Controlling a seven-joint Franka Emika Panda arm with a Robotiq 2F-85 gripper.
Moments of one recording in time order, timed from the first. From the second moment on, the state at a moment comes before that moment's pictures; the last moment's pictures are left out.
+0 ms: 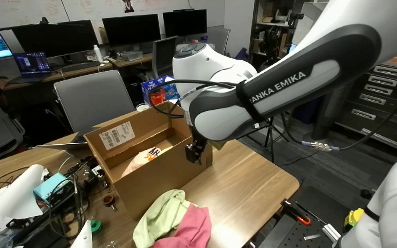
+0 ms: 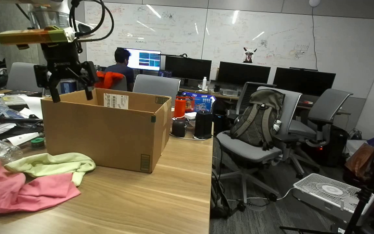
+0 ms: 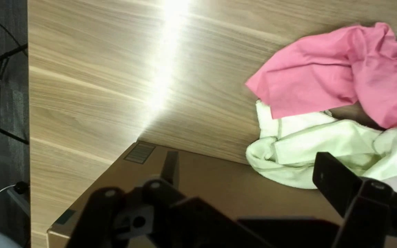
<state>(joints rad) 0.16 -0.23 0.19 -2.44 -0.19 2.21 0.23</state>
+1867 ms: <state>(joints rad) 0.25 -0.15 0.21 -2.64 0.08 2.44 -0.01</state>
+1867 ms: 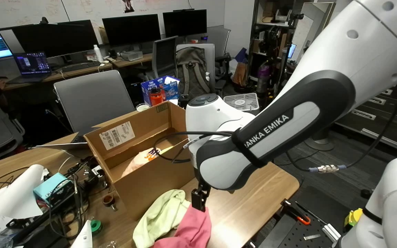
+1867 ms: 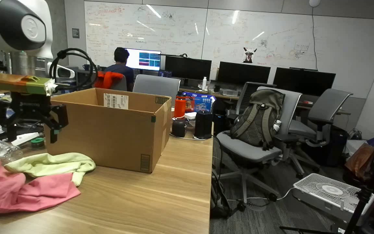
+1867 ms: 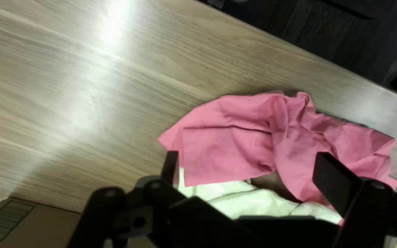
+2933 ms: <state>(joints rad) 0.28 0.02 0.25 -2.63 0.18 2.56 -0.16</state>
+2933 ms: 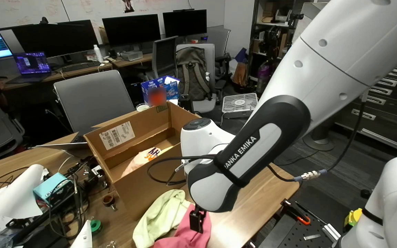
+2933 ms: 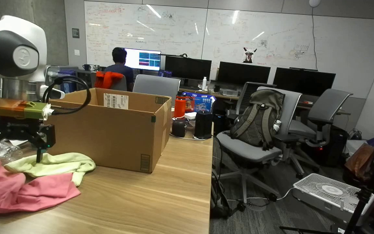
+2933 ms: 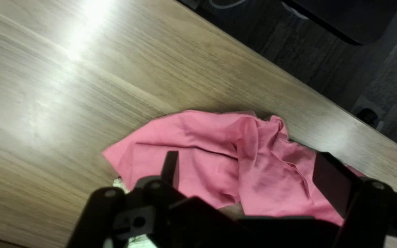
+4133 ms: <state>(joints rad) 0.25 0.32 0.25 -2.48 0.09 2.72 -0.16</state>
